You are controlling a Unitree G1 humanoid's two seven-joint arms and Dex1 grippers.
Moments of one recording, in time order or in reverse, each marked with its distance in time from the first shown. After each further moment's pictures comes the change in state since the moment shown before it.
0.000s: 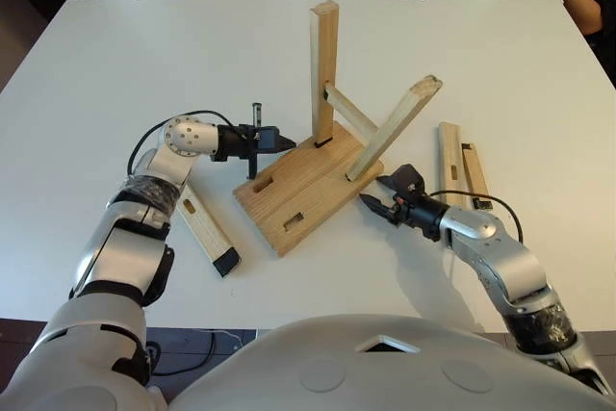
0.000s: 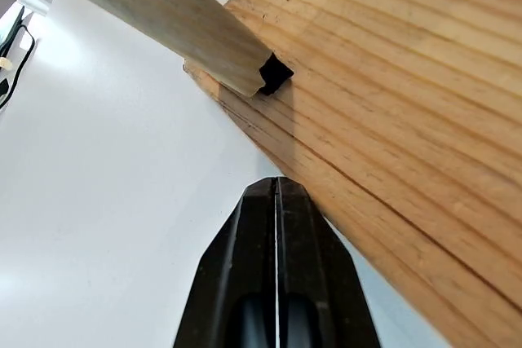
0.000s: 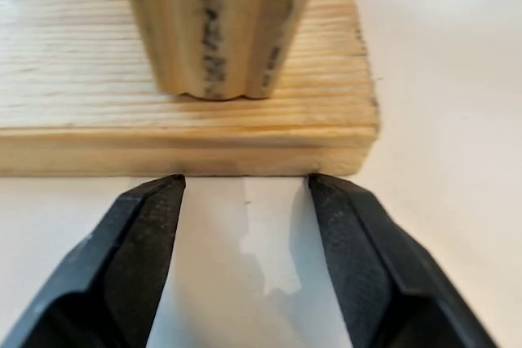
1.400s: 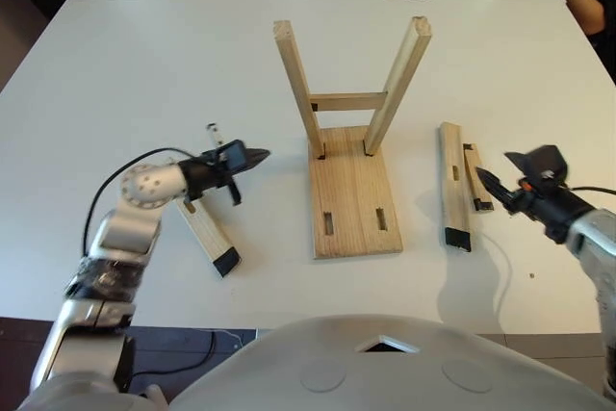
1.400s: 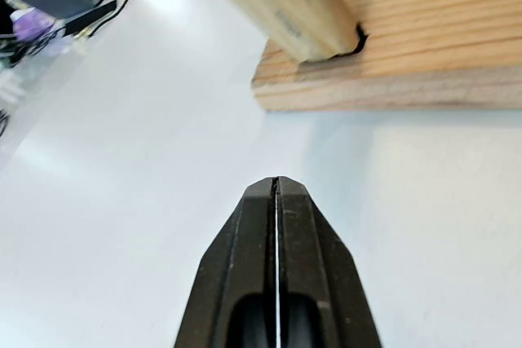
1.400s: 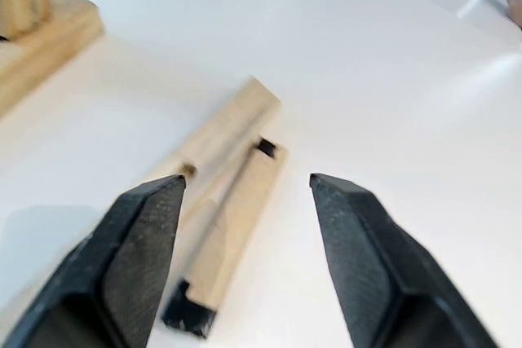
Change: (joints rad) left arm 0.558 0.115 0.388 -0.732 -0.079 0.459 0.236; right arm 0.317 -0.185 -0.637 -0.308 0.054 0.129 0.095
